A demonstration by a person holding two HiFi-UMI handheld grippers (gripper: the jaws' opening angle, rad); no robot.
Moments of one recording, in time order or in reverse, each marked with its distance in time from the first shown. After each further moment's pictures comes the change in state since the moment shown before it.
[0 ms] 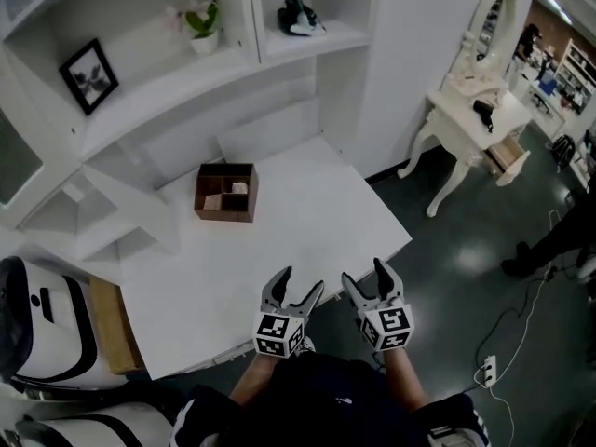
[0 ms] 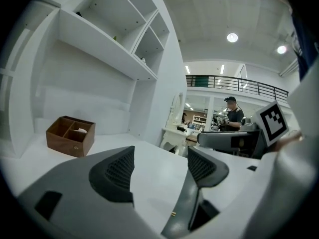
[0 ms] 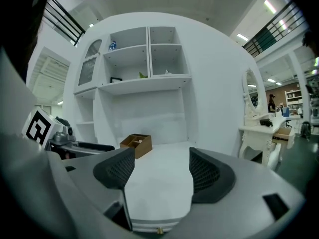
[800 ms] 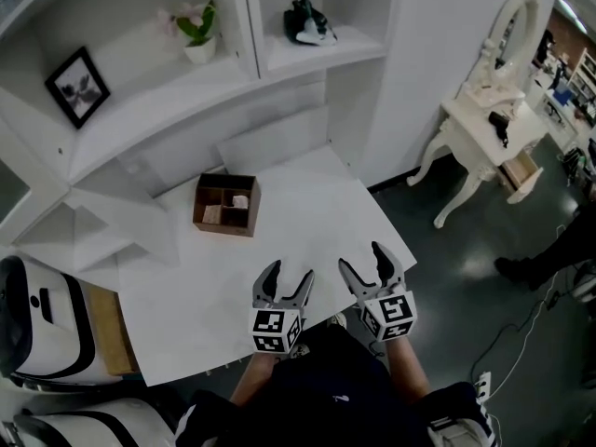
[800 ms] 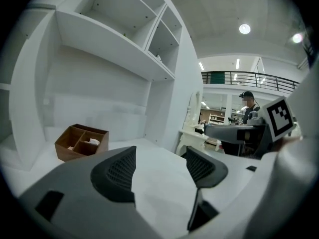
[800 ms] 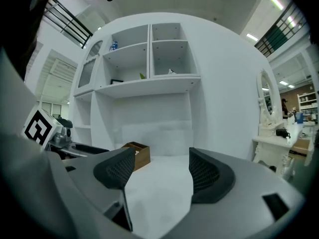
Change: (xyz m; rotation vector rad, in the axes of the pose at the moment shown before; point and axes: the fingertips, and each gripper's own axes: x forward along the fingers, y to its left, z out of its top) left arm 0.049 0.057 0.046 -0.023 0.010 0.189; right arm 0.082 -0.031 0.060 -0.063 -0.037 0.103
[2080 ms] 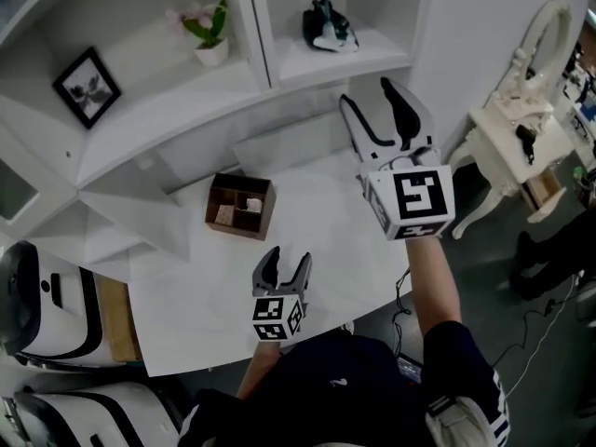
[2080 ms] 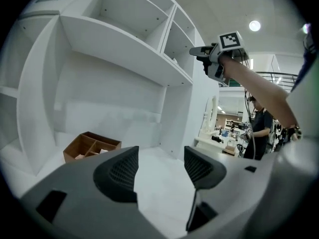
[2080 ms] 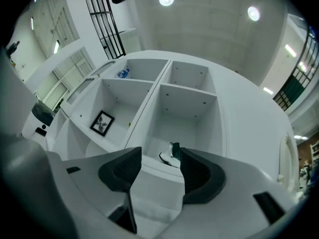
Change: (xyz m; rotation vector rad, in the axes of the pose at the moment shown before) left arm 0.035 0.042 0.041 -0.053 -0.057 0.174; right arm 0.113 -0.033 0.336 -0.362 -0.469 0.007
